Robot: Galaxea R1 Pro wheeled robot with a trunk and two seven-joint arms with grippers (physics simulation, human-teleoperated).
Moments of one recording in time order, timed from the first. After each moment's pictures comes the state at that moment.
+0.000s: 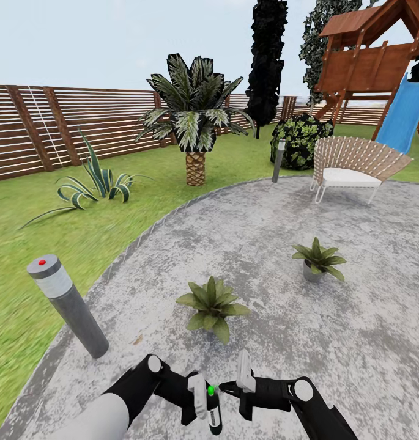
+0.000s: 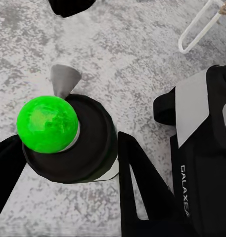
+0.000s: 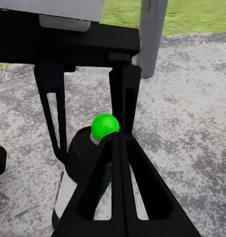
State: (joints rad) left arm -0.64 -0.15 -0.04 -0.39 -0.82 -0.22 -1.09; right arm -0.37 0.01 0.07 -0.81 0.48 -0.40 1.03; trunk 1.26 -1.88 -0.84
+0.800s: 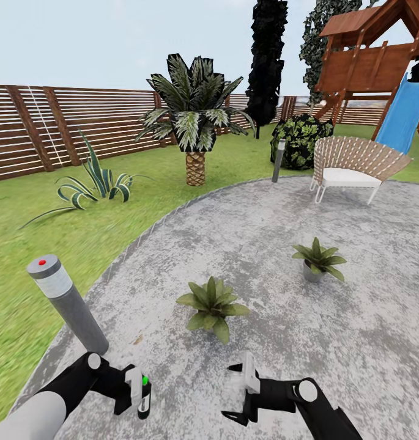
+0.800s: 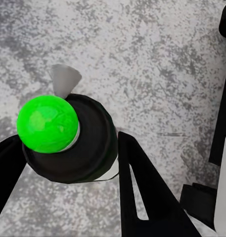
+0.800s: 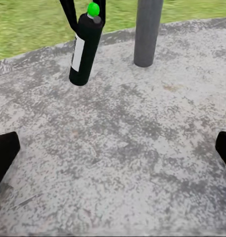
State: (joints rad) left arm -0.64 0.16 -0.03 -0.40 -0.83 -0.21 -1.04; right arm -0.37 -0.01 0.06 -0.80 0.48 -0.38 1.03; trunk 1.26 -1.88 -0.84
